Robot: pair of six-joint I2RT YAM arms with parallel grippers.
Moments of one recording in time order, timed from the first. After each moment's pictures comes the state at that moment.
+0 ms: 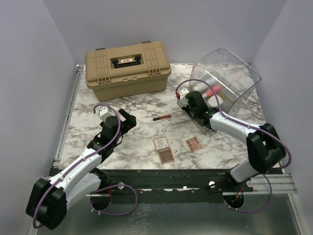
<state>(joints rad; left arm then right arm) -0.48 0.89 0.40 0.03 -0.33 -0.86 0.58 1.54 0.94 -0.16 0.38 -0.36</state>
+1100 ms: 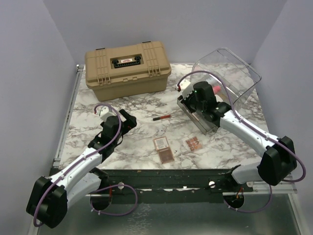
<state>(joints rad) -0.48 0.91 0.40 0.03 -0.32 -0.86 0.58 1.40 1.07 -0.26 0.08 -0.37</state>
